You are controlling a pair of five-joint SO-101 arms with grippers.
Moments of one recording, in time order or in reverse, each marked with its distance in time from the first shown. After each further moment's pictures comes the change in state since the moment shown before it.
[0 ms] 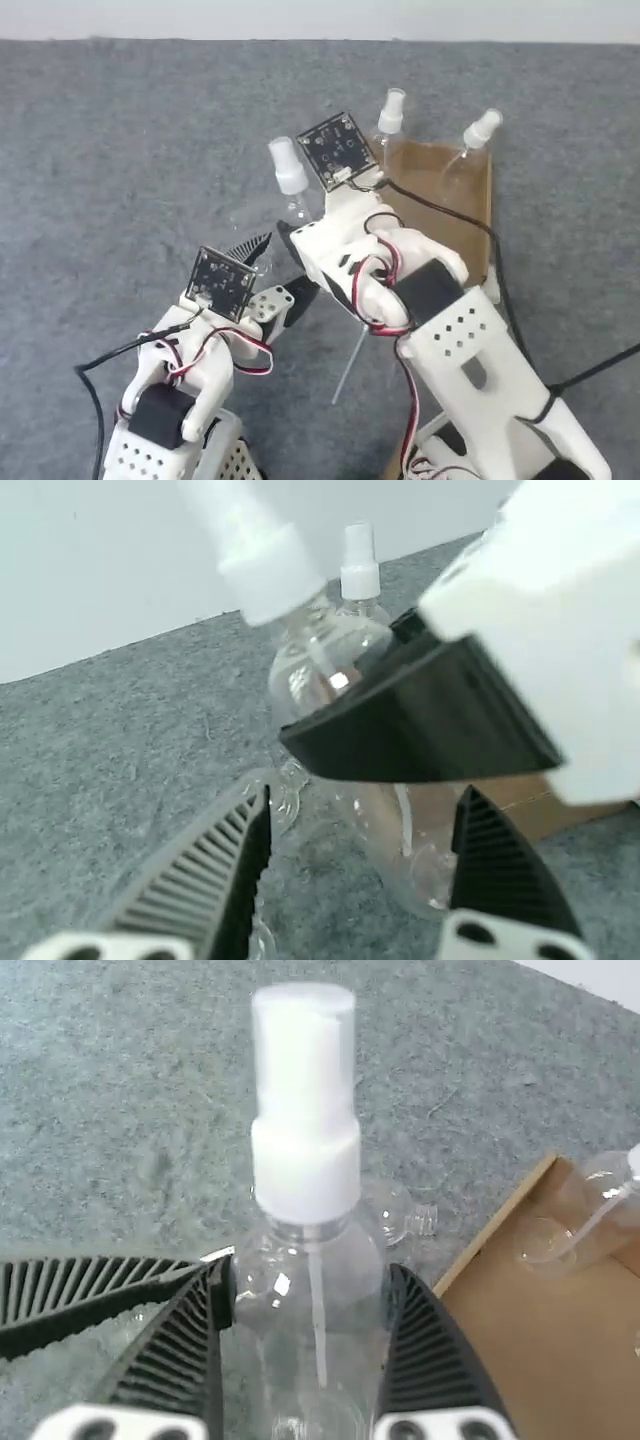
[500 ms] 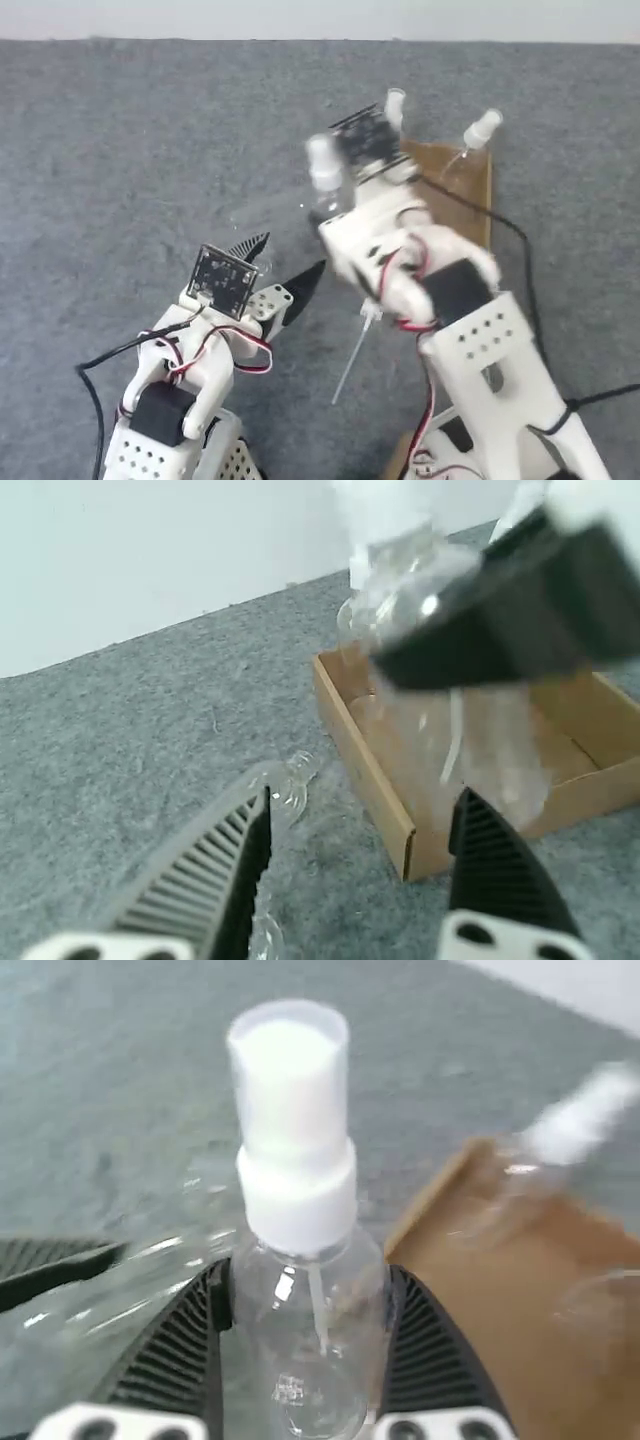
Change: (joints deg) left arm -0.3 0.4 0.1 0.0 -0.6; right arm 9.8 -2.1 -1.7 4.0 3.7
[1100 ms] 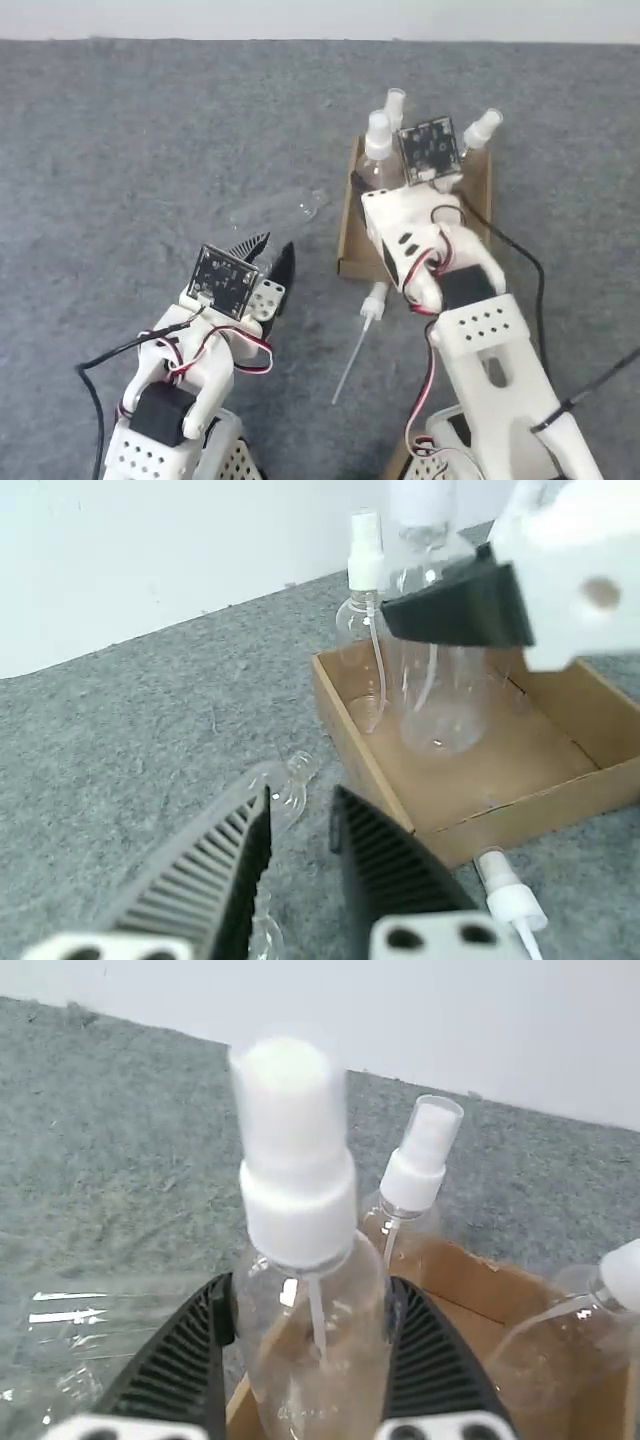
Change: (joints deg) left arm 0.0 0.0 0.0 0.0 0.0; right arm 8.8 -0.1 24.7 -37.5 0.2
